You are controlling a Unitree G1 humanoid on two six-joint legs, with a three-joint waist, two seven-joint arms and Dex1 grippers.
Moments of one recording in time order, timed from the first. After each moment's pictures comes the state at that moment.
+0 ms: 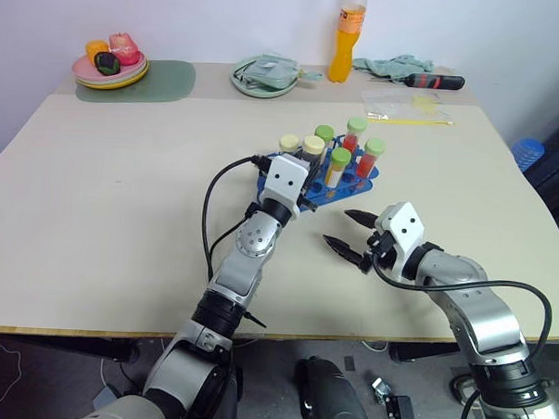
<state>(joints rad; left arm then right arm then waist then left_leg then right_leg) -0.58 -0.09 -0.21 0.31 0.05 -0.15 -0.10 -0.21 -0.57 0.07 -0.31 0.25 0.44 0.64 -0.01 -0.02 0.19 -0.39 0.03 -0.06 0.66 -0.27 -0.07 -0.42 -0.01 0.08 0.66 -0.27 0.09</state>
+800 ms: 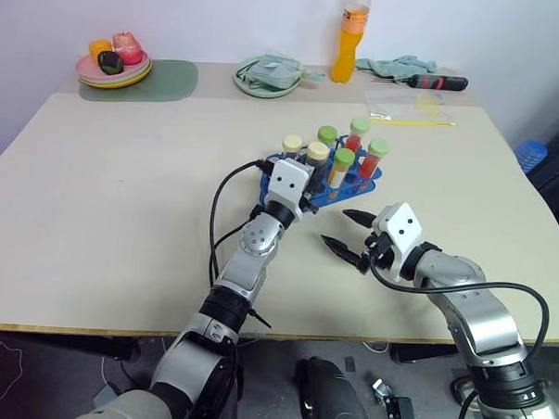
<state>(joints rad) -0.61 -0.12 -0.18 0.46 0.01 -0.24 -0.19 -0.20 -0.56 0.07 -0.32 0.24 0.44 0.65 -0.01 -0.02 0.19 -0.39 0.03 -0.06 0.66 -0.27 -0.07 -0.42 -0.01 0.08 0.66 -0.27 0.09</state>
